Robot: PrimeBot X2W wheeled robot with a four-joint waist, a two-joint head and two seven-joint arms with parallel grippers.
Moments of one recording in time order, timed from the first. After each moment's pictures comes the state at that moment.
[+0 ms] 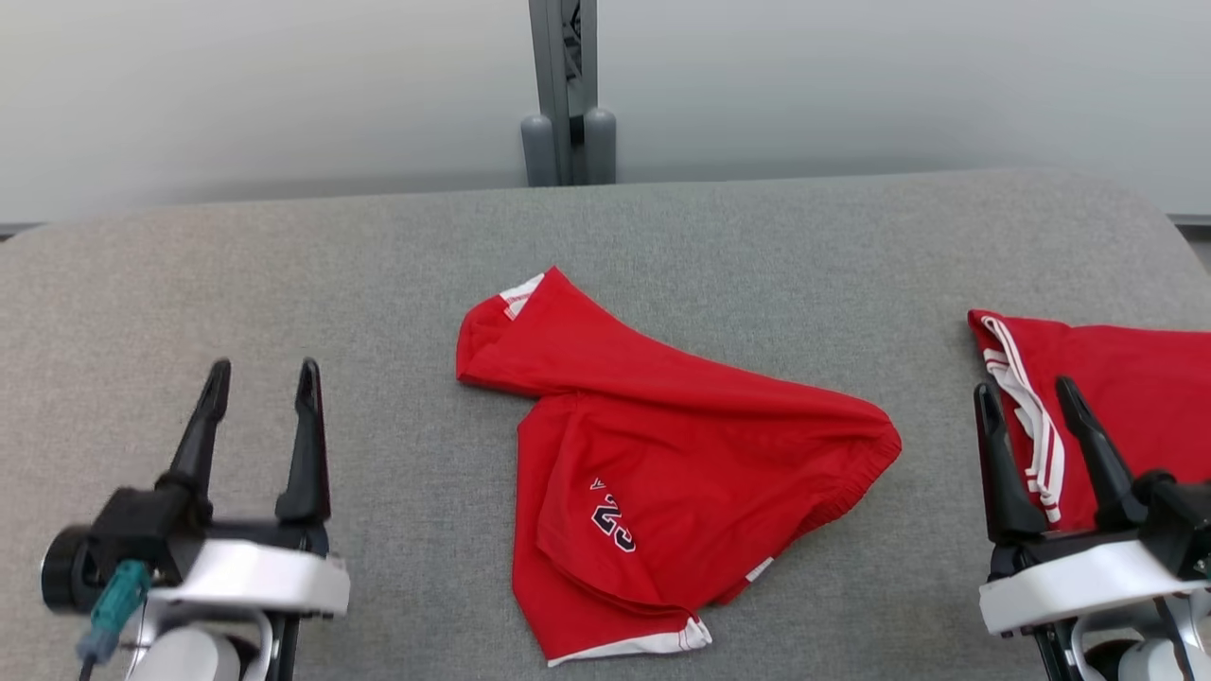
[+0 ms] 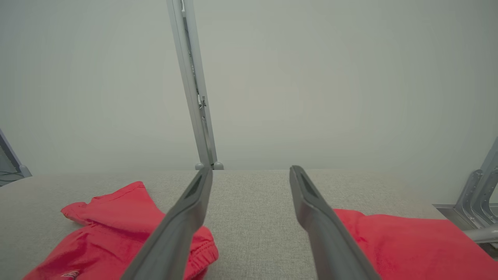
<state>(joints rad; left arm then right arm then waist) -0.14 0.33 -0.27 0.04 -0.45 0.24 -0.26 -0.05 -0.05 -0.03 0.00 0.17 0.13 -0.11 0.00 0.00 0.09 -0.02</state>
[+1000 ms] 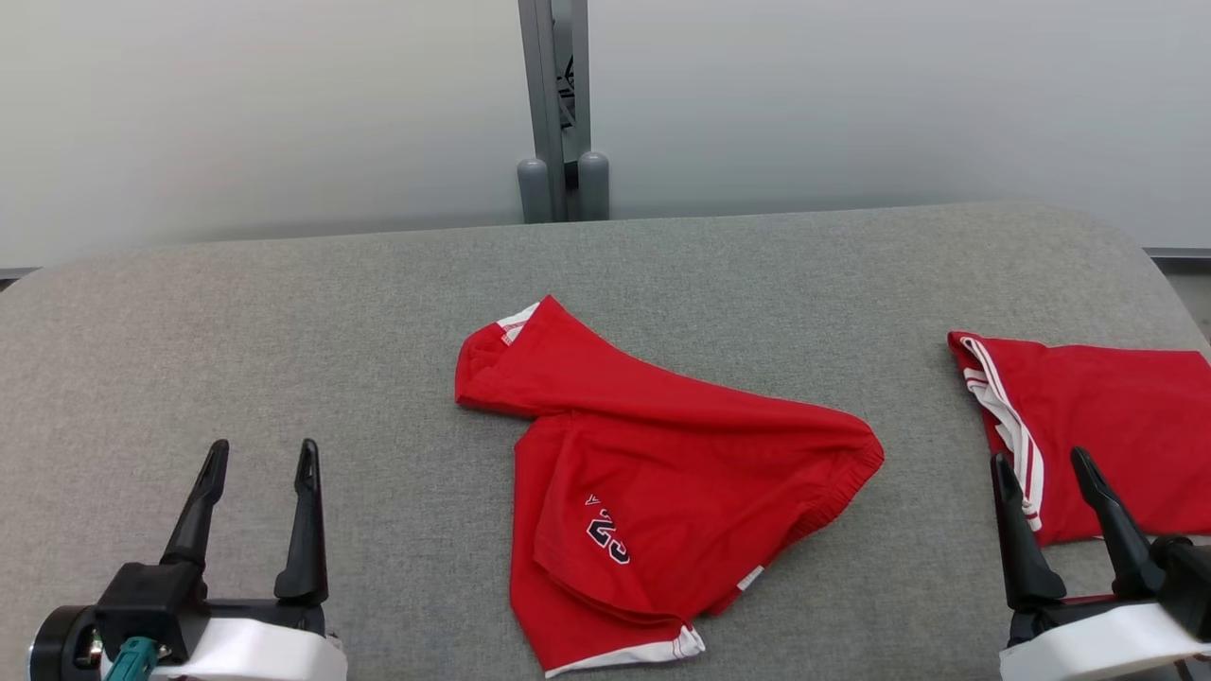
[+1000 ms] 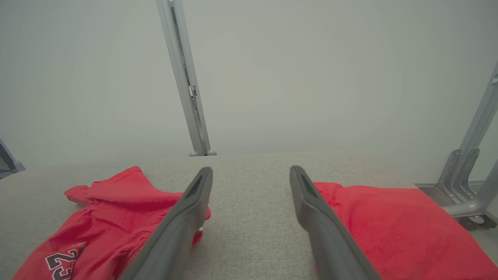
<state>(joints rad) 0.05 0.38 -0.28 -0.11 -0.42 0.31 -0.20 0.09 -0.05 -0.06 -0.06 0.19 0.13 -0.07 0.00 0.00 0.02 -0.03</state>
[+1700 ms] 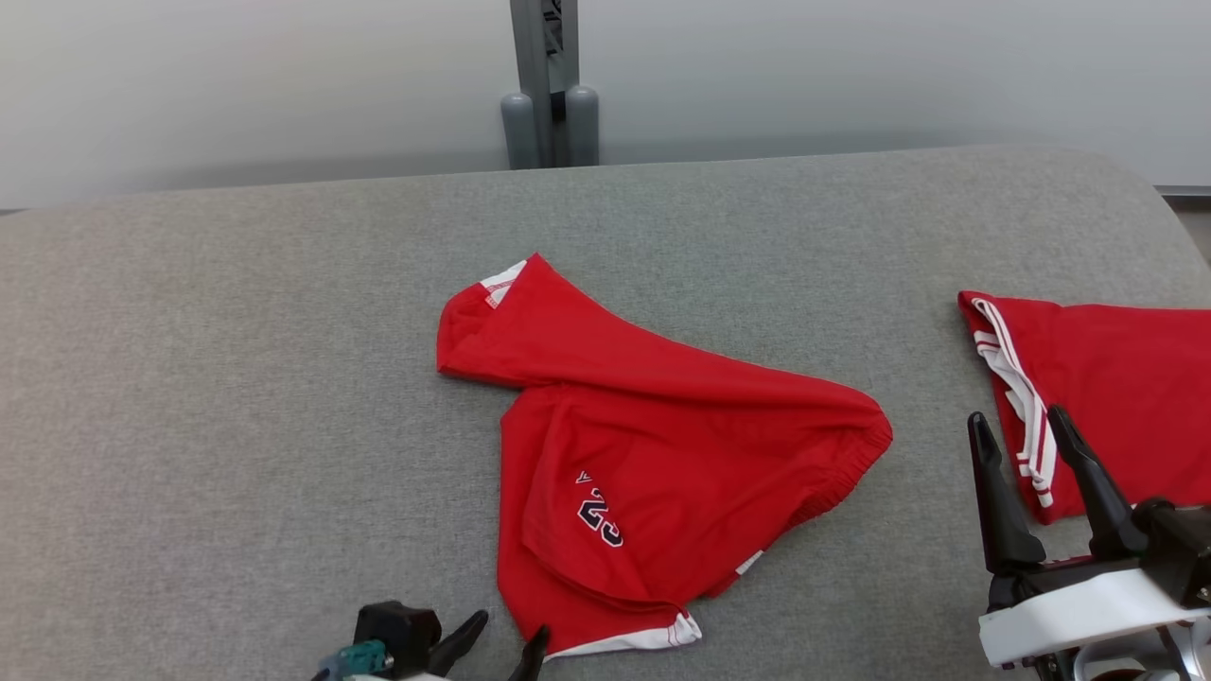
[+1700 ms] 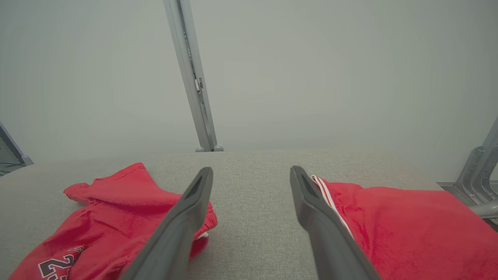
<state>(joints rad) 0.02 0.26 -0.57 0.15 -0.59 0.07 0.12 0.02 -0.05 -0.02 -0.06 0.19 0.13 -0.08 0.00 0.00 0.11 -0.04</state>
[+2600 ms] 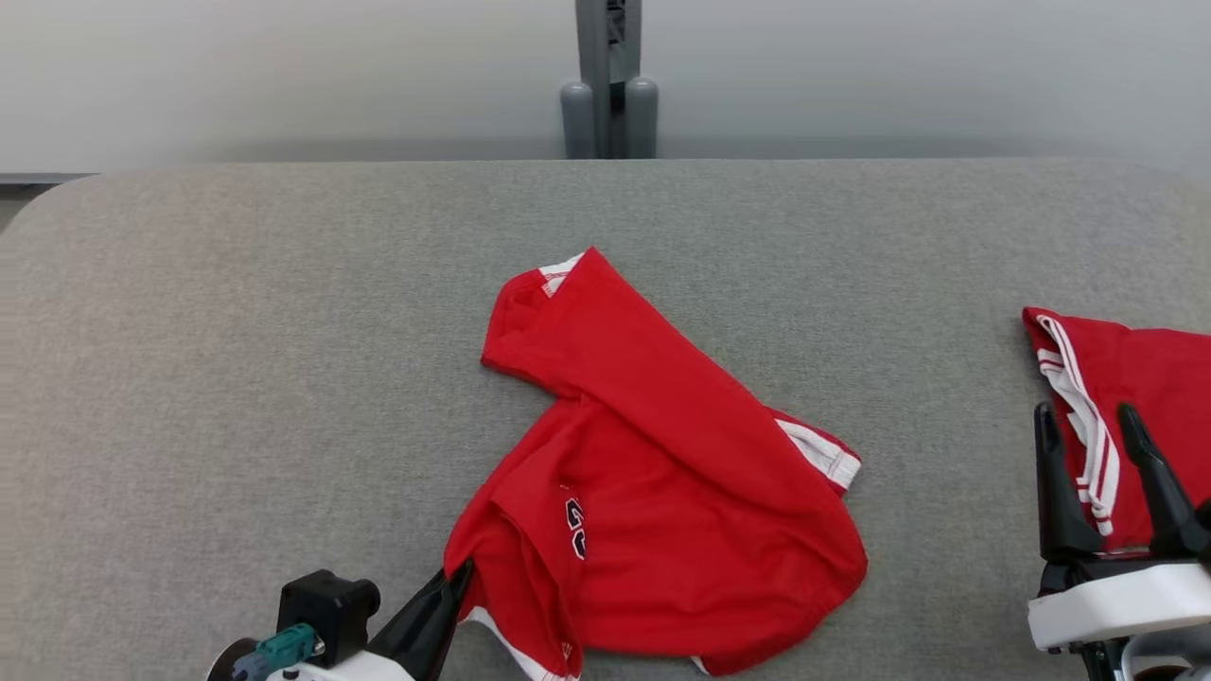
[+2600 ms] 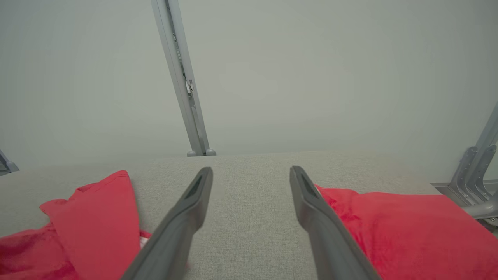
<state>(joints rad) 0.04 0.37 -0.51 -0.09 -0.57 0.14 0.12 0.01 -0.05 -0.11 -0.02 0.19 0.13 -0.11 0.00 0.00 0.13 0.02</state>
